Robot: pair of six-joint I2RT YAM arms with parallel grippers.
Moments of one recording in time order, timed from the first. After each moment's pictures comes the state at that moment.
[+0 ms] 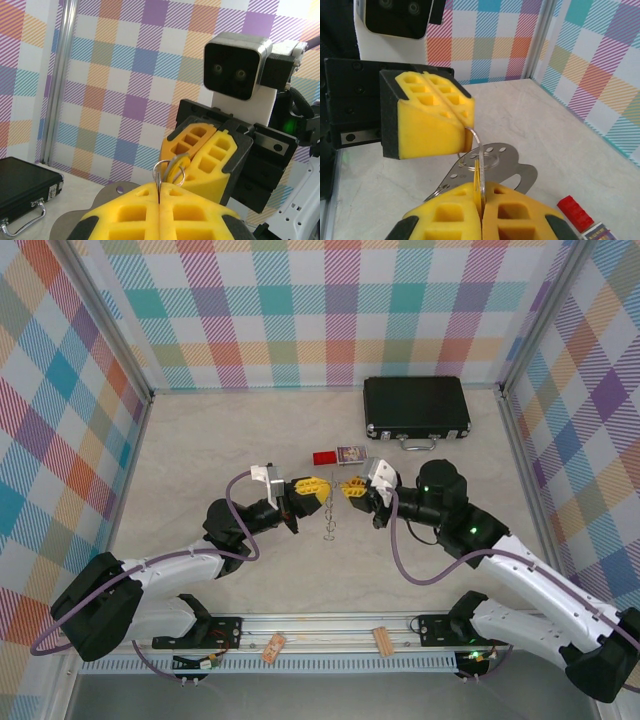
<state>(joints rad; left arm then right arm) -0.73 1.22 0.45 1.18 0.49 -0.42 0.74 0.90 0.84 -0.17 -0.39 -0.25</state>
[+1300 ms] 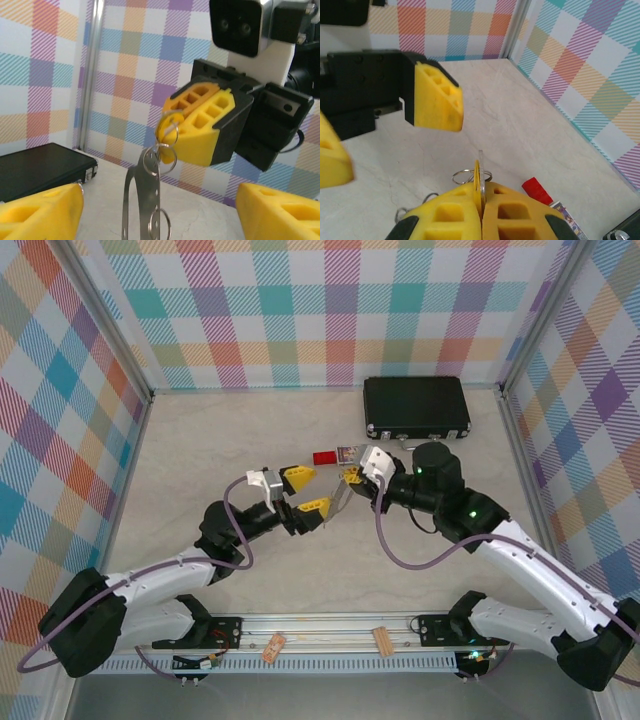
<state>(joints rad) -0.73 1.10 0.41 0.99 0.37 -0.29 0.73 1.01 1.00 -0.33 -0.29 -0.37</state>
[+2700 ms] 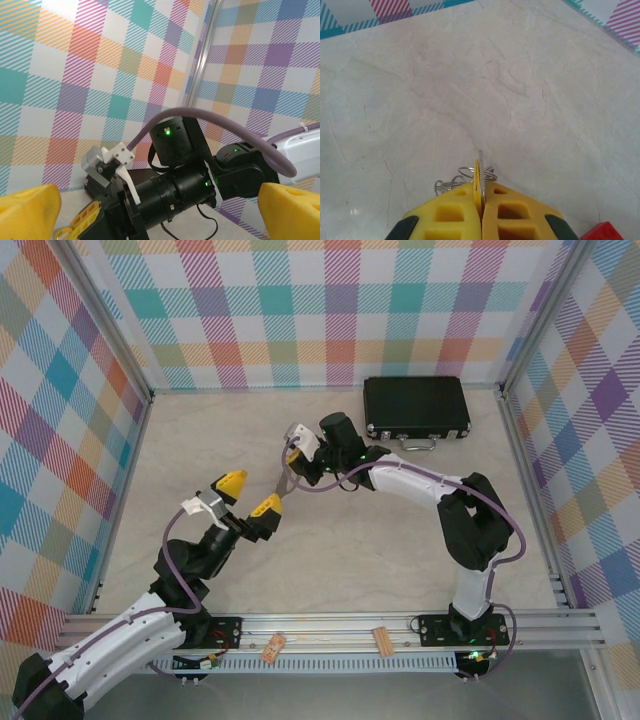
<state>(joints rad) -0.72 0.52 0.23 0.65 -0.08 -0.24 0.73 1.86 1.35 -0.08 -0.38 -0.26</state>
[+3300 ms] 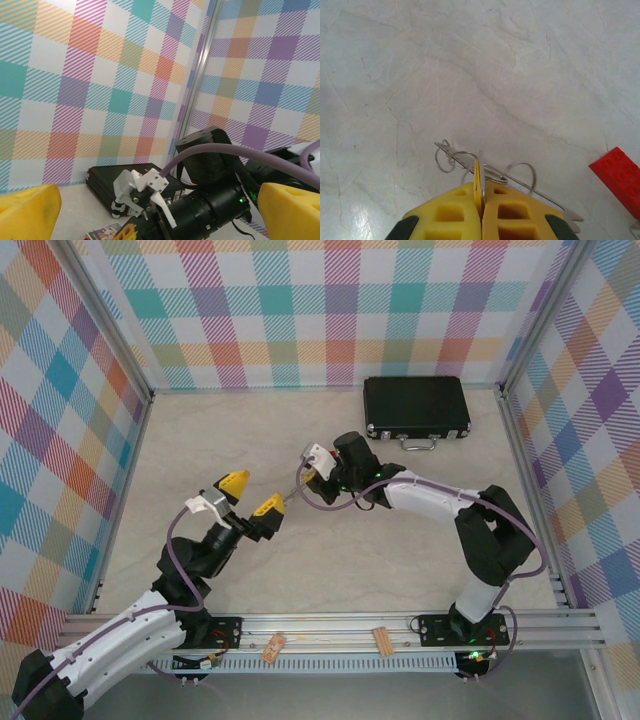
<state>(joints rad) -0.72 0.54 0.23 0.65 -0.08 -0.24 0.73 1.70 1.12 -0.08 -0.33 -0.26</state>
